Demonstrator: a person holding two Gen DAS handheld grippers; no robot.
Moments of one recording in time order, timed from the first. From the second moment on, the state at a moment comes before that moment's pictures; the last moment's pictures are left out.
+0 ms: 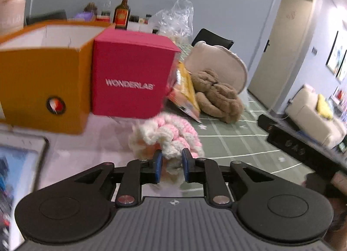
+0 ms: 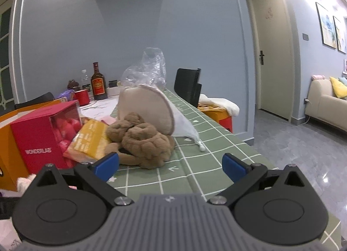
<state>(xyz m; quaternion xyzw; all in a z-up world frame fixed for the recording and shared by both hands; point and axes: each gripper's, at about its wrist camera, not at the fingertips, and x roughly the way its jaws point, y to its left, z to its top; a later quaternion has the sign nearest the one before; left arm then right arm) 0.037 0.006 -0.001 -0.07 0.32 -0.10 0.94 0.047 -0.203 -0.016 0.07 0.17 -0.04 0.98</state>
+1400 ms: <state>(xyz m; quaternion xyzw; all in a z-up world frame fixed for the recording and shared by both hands) 0.094 -0.024 -0.030 0.07 0.32 -0.11 0.94 0.049 -0.203 -0.021 0.07 0.19 -0.04 0.98</state>
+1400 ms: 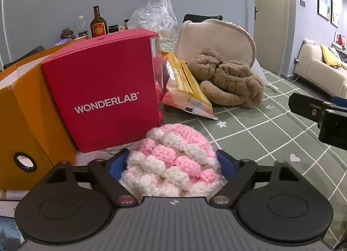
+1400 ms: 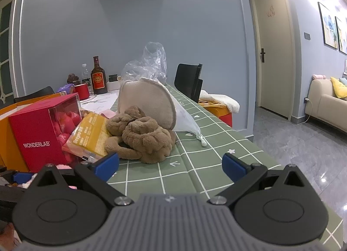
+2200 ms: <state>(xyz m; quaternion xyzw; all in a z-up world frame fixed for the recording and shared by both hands) 0.089 0.003 -0.025 -0.05 0.30 -0.11 0.95 0.069 -0.177 0.016 0.03 0.18 0.00 0.98</state>
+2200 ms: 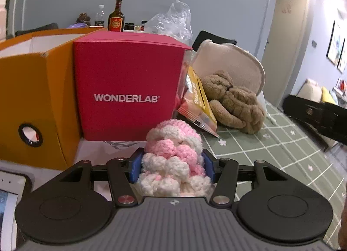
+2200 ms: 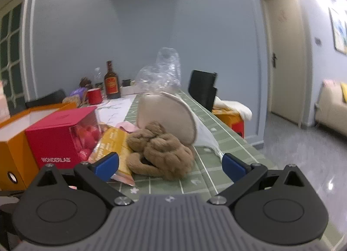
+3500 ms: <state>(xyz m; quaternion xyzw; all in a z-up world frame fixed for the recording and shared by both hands) 0.089 0.012 -0.025 -0.07 0.30 -0.11 0.94 0.174 -0.170 -0.025 -0.03 0.30 0.02 0.95</state>
